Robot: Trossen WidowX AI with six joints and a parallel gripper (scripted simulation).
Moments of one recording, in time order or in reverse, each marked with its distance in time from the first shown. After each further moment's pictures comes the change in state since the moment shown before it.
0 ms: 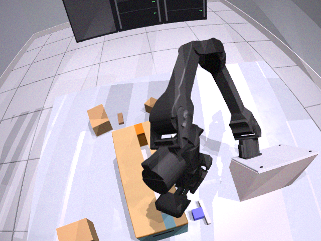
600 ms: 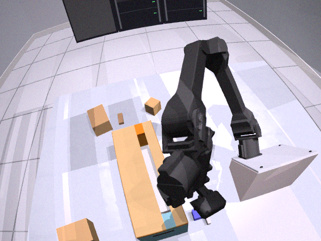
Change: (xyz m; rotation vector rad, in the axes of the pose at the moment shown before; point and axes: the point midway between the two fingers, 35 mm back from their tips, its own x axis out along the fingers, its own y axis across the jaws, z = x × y) arm -0.001 -0.002 -0.010 -1.008 -0.090 -0.050
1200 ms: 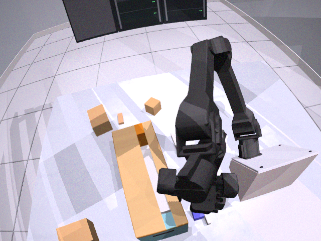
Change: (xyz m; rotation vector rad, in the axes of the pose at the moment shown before) arm -0.003 0.007 -0.007 -1.011 -0.020 -0.110
